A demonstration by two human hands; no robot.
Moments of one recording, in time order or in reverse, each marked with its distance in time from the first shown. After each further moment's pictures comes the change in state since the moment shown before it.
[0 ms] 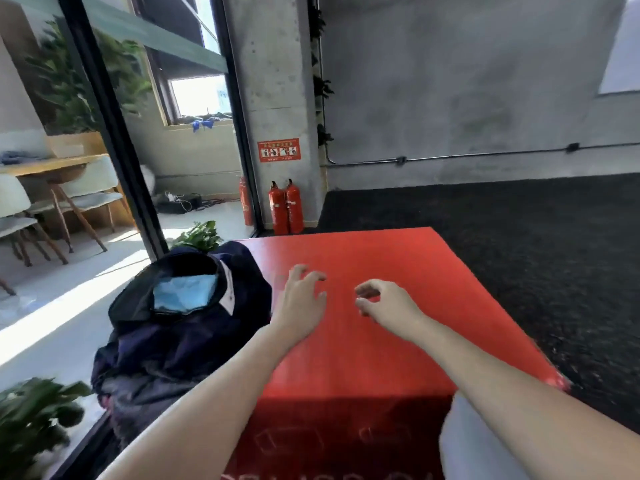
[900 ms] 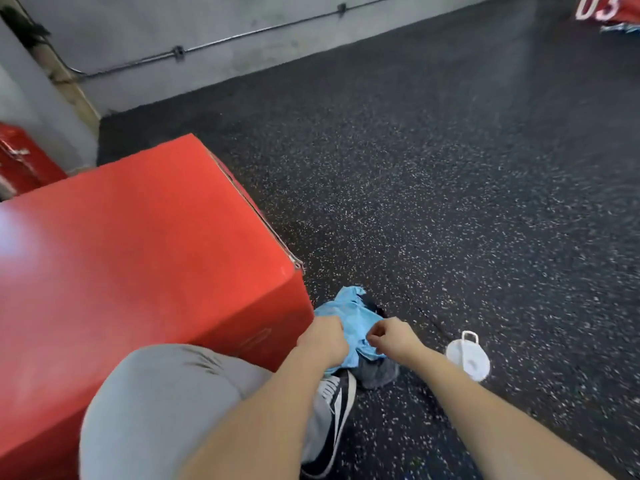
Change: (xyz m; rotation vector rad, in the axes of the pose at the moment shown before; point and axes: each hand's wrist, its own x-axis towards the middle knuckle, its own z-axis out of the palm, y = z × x) left_hand -0.155 0.271 0.388 0.258 -1.028 0.212; right_hand -0.289 0.418 -0.121 0.033 0.075 0.918
